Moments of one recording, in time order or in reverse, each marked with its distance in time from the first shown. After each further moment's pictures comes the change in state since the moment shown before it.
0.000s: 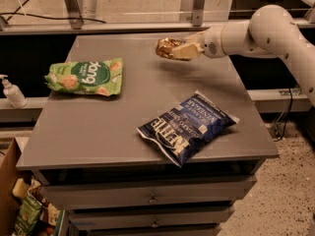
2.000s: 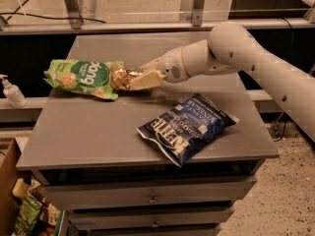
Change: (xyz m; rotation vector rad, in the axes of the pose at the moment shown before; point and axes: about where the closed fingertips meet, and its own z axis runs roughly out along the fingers) arm 0.003 0.172 0.052 -0.377 0.045 -0.001
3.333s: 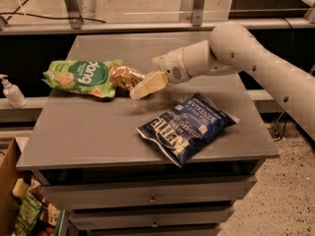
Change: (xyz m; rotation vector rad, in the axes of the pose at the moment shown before) arm 0.003 0.001 -0.004 0.003 0.007 0.010
